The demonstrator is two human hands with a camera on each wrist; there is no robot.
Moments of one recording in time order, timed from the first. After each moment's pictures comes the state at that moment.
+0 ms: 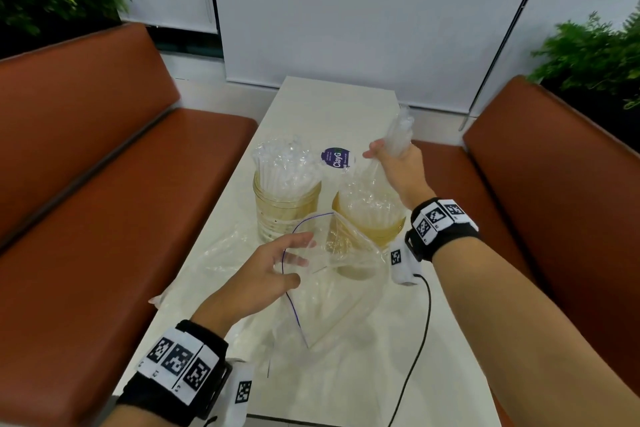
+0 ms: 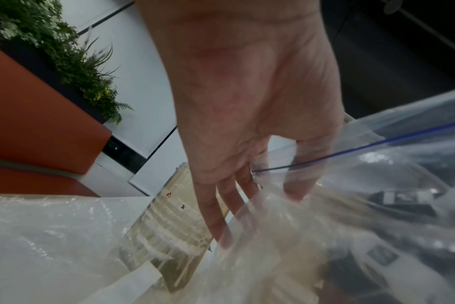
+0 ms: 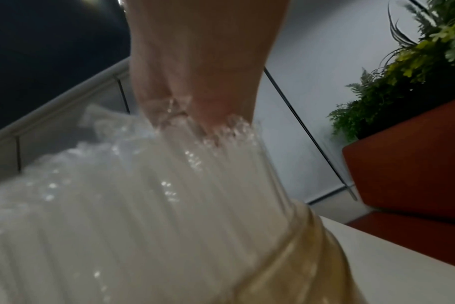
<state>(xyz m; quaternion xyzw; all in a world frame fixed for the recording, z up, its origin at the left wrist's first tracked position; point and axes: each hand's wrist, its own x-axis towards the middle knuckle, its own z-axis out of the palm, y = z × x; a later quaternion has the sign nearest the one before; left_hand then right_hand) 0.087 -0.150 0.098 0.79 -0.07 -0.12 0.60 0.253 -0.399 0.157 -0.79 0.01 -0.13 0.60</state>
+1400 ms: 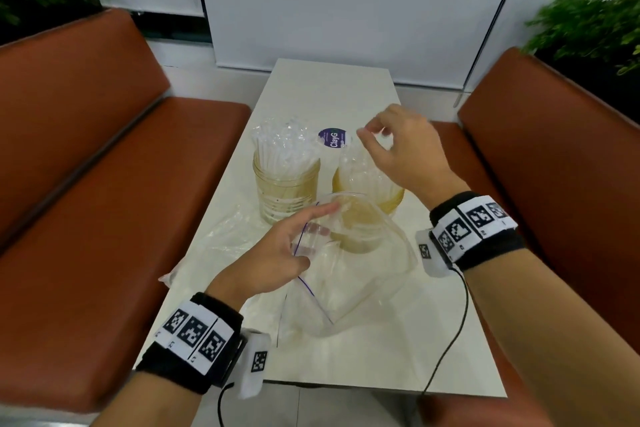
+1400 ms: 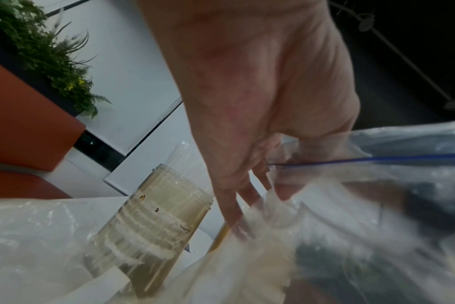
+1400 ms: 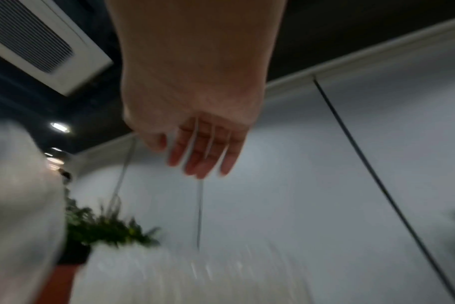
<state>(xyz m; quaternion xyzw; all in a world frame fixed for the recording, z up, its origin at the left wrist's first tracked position) 0.071 -0.158 0.120 0.75 -0.20 -0.14 0.62 0.175 -0.390 0.196 -0.93 -0.20 -0.28 0.16</state>
